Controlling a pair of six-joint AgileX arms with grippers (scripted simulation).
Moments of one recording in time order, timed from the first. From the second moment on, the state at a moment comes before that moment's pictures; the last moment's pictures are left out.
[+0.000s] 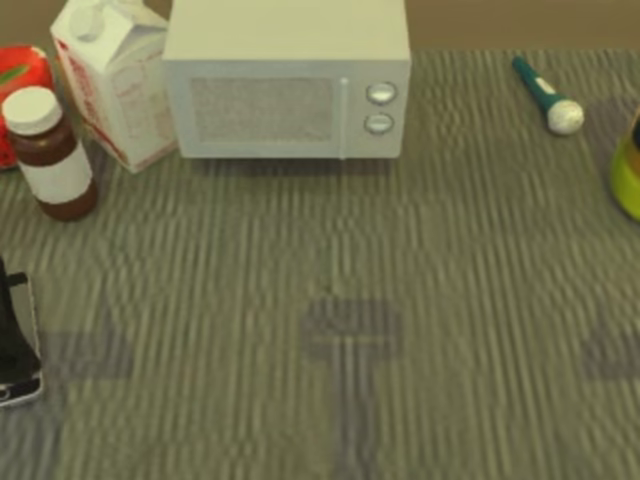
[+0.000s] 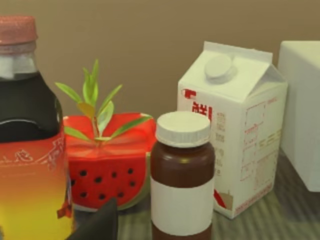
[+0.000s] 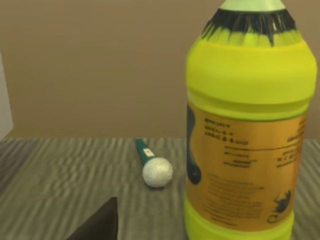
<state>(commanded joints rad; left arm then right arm) 0.00 0.00 0.00 0.00 0.00 0.00 0.00 0.00 0.00 0.00 0.00 0.00</state>
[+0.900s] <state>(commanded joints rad) -0.26 0.87 0.90 -0.49 -0.13 -0.24 0.00 0.00 0.00 0.00 0.00 0.00</state>
